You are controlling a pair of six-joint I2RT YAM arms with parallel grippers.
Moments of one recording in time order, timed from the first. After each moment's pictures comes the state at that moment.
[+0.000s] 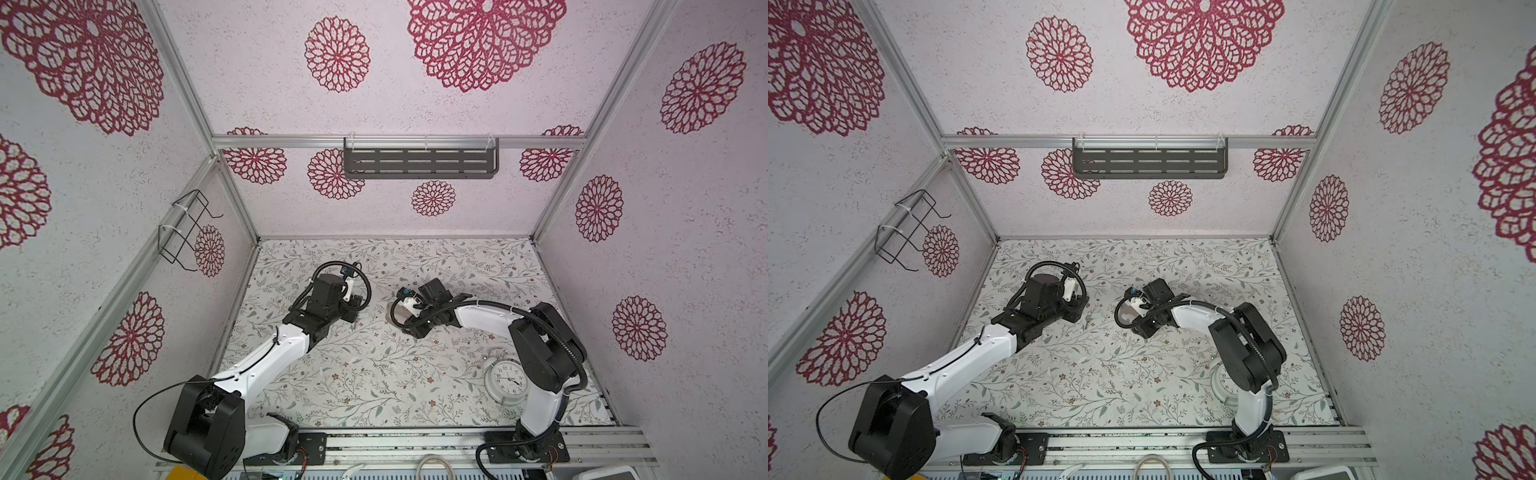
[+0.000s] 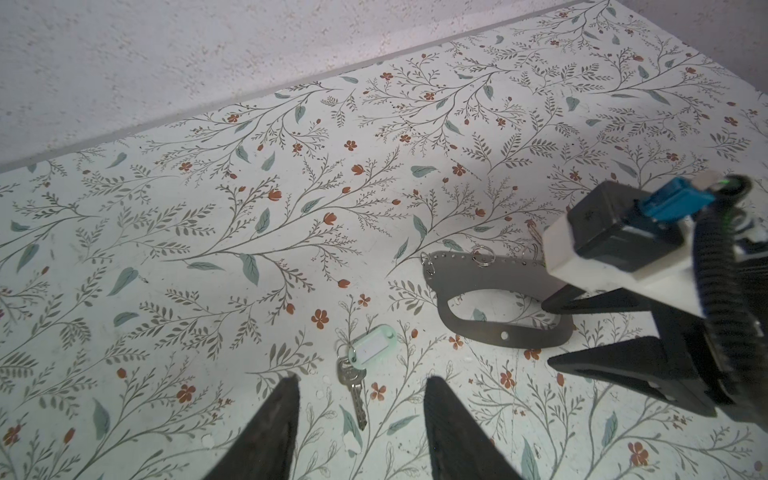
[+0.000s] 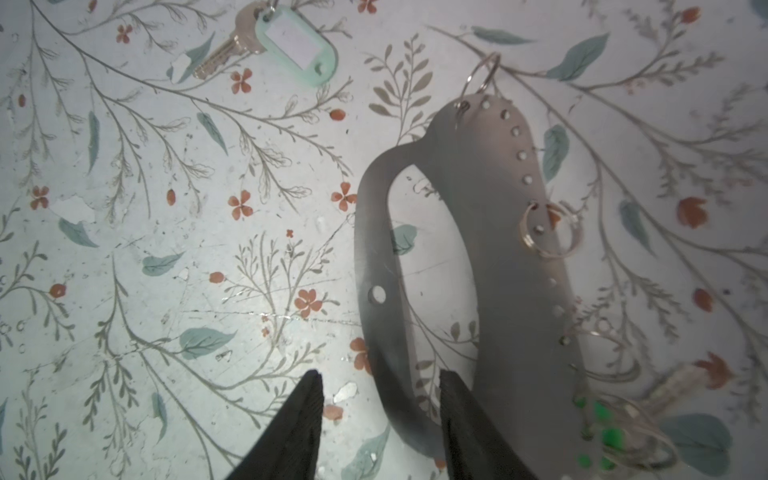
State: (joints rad) left arm -0.43 1.32 0.85 -0.16 -0.03 -0.01; right arm 0.65 1.87 1.13 -0.32 -0.28 -0.14
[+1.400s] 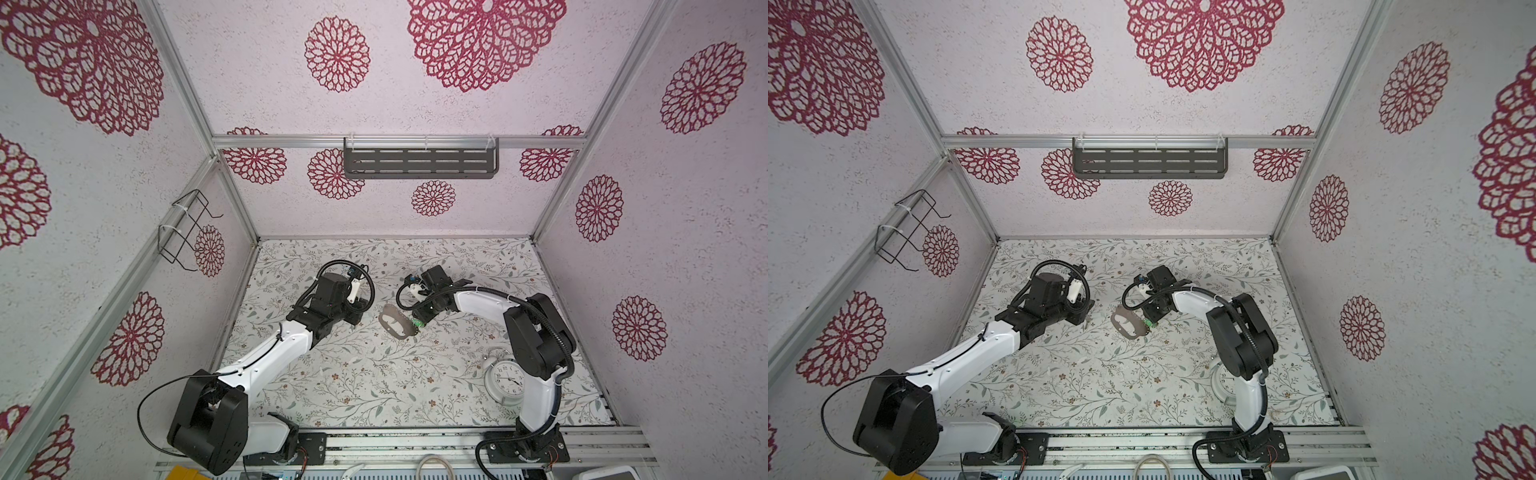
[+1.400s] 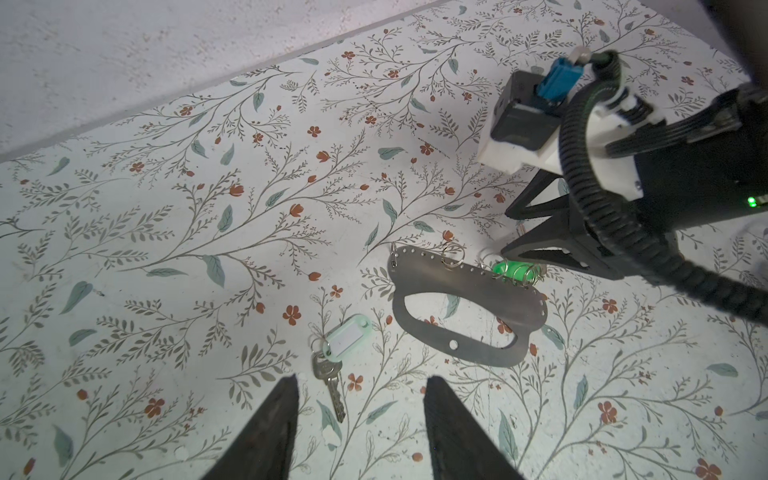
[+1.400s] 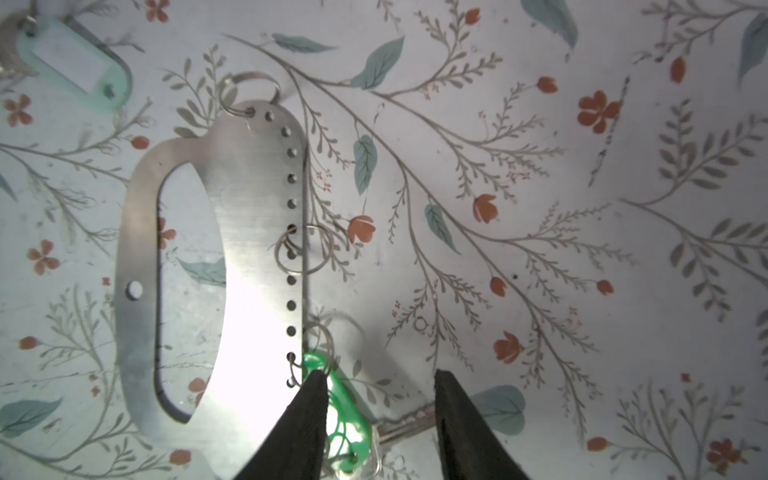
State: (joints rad) left arm -0.45 1.35 0.88 -0.21 0.04 0.03; right arm 0.56 1.96 1.30 -0.44 -0.11 -0.18
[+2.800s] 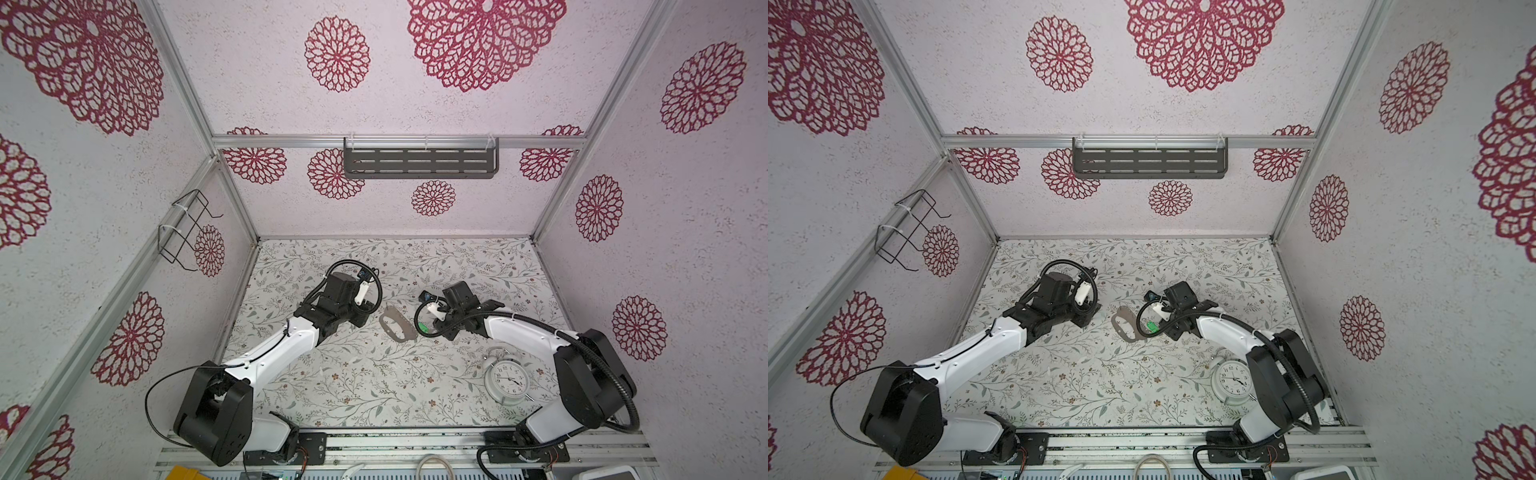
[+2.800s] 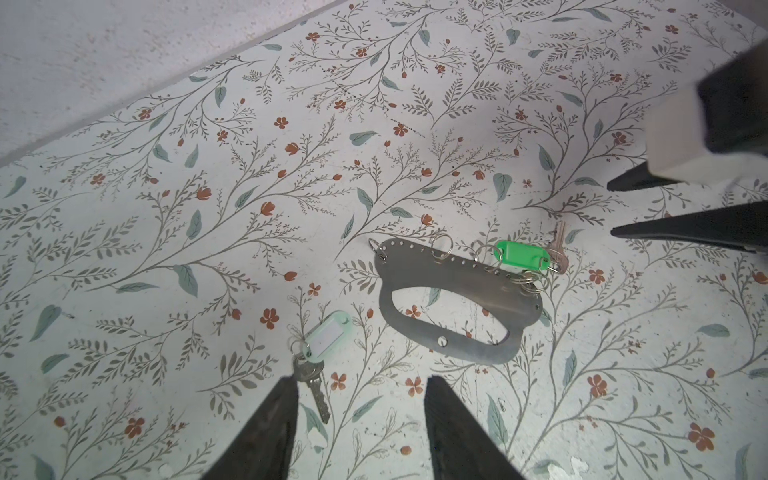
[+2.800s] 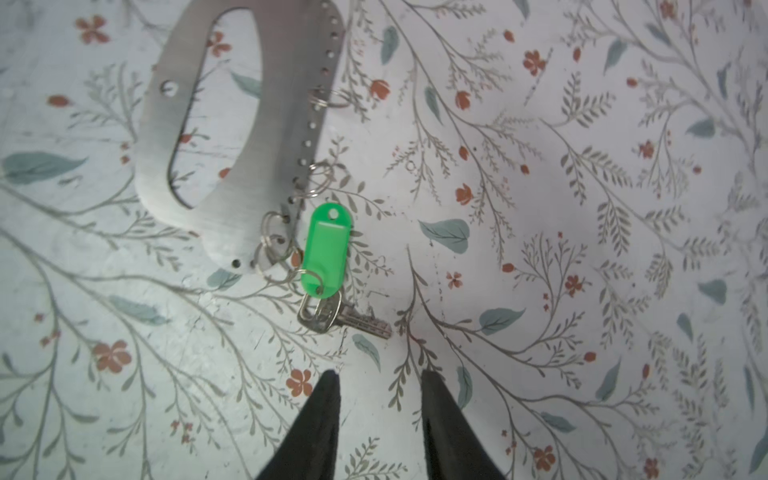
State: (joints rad) left arm -0.50 1.40 0.92 -0.25 0.05 0.09; right arm 0.56 1.53 0.91 -0.38 -0.05 -0.50
